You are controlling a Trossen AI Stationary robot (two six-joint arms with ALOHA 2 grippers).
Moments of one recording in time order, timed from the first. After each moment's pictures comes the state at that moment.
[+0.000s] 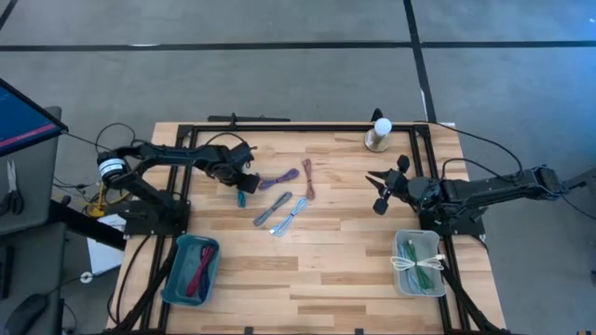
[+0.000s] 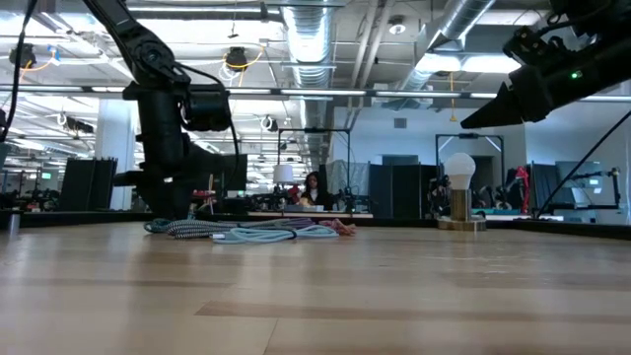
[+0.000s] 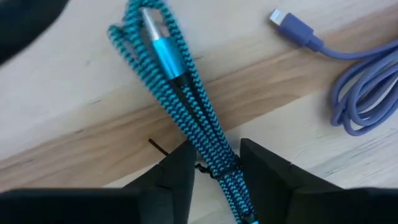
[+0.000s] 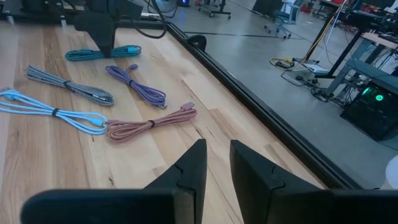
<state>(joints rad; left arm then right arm) 0.49 1.38 0.69 -0.51 -0.02 -0.60 0.07 0.61 0.24 0.02 0.65 -0.03</state>
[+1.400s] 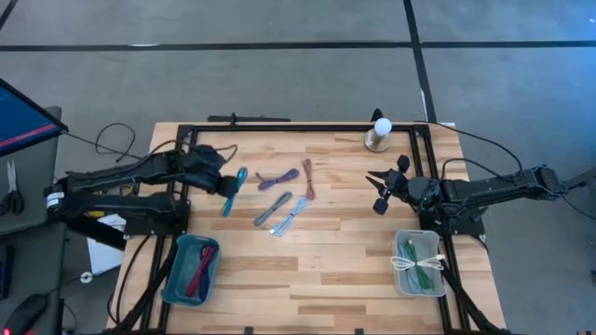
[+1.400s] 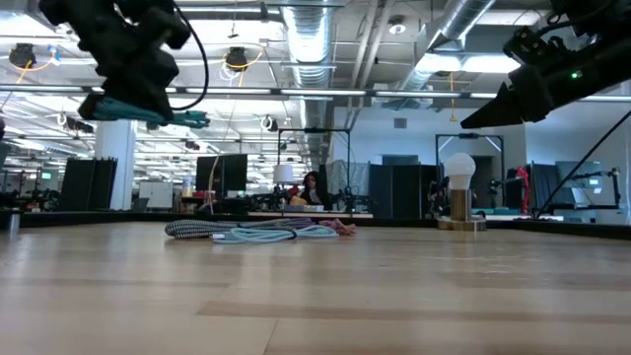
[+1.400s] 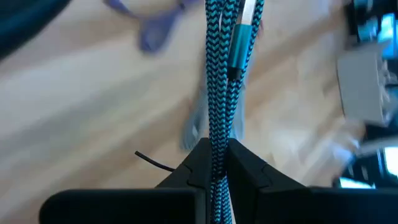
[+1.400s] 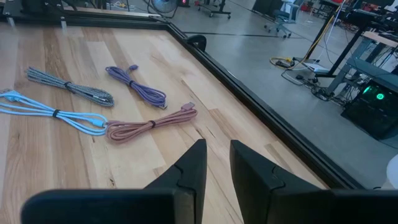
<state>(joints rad) 0.28 0.69 0.69 -0.73 0.16 -0.88 0.07 0.61 0.24 0.02 0.65 -0.02</state>
